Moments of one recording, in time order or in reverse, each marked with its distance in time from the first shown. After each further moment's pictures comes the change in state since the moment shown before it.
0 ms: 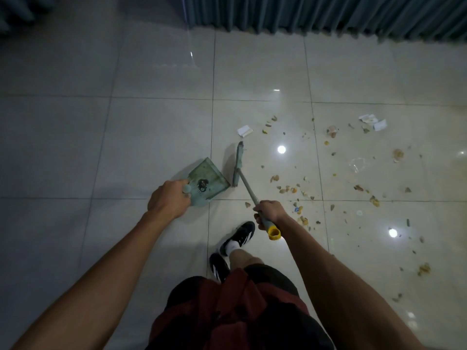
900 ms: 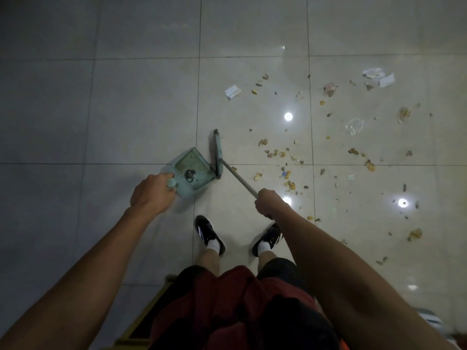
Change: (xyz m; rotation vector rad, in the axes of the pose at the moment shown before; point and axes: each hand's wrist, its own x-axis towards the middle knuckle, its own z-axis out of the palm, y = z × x) left_hand -0.096 0.088 0.097 0.135 -0.047 -0.094; right_hand 0.017 0.102 -0.138 -1.092 0.015 -0.117
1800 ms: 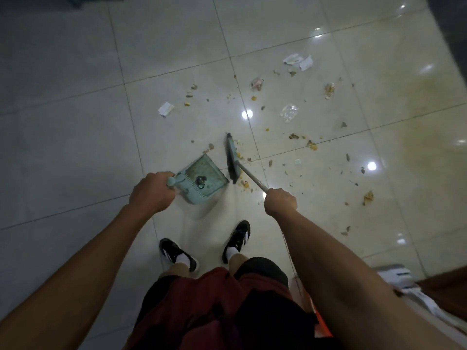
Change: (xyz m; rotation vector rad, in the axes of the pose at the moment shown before) left_hand 0.003 0.256 0.031 0.054 -0.074 0.271; right_hand -0.013 0.247 -0.088 -0.184 0.205 0.203
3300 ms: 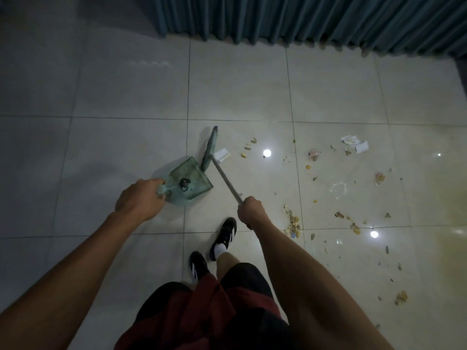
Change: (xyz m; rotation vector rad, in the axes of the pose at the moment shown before) left_hand 0.199 -0.300 -0.235 -0.073 0.084 -0.169; right_hand 0.121 -0.451 -0.181 0.490 -0.090 -0.044
